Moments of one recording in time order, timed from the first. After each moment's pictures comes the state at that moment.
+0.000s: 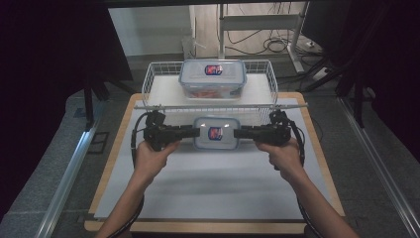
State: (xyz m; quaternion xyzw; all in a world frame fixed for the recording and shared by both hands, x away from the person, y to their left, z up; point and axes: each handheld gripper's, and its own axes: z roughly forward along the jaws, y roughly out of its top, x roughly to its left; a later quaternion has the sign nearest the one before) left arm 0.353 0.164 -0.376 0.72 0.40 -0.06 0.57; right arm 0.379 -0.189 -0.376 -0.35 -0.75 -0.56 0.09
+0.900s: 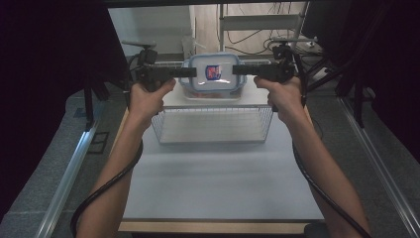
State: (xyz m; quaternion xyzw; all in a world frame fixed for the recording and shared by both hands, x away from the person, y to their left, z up) left arm 0.436 0.180 -0.274 0.68 0.40 -0.05 0.61; right arm 0.459 -0.171 -0.256 -0.36 -0.72 -0.59 0.05
